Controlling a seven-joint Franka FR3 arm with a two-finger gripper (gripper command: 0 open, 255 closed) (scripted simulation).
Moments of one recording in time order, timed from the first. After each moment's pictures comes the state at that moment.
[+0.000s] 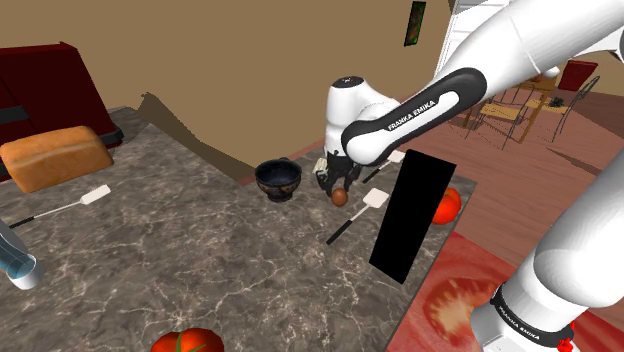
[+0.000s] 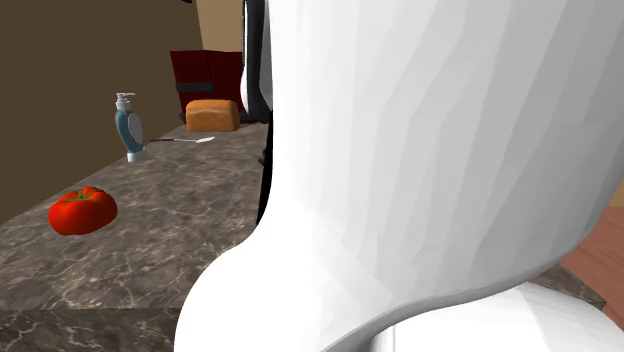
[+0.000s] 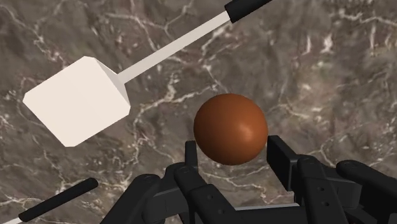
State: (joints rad) arm -0.05 -0.04 0.30 -2.36 -0.18 2.38 0.68
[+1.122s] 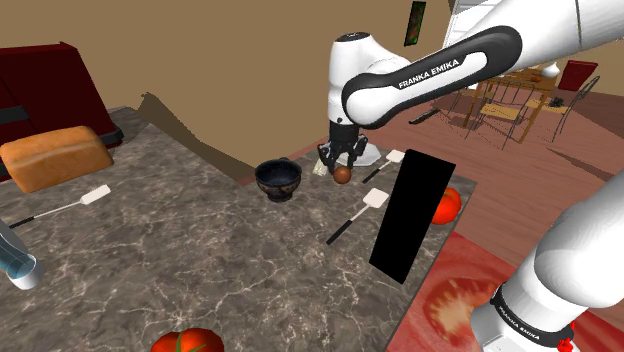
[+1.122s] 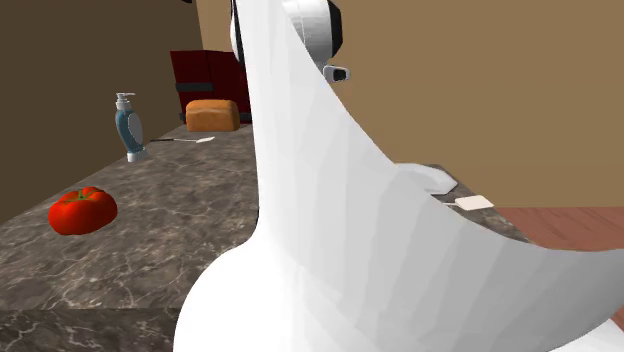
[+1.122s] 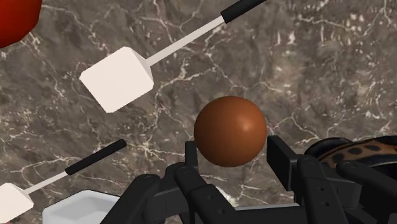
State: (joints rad) arm -0.05 -0.16 0.29 -2.26 -0.11 2.16 0.60
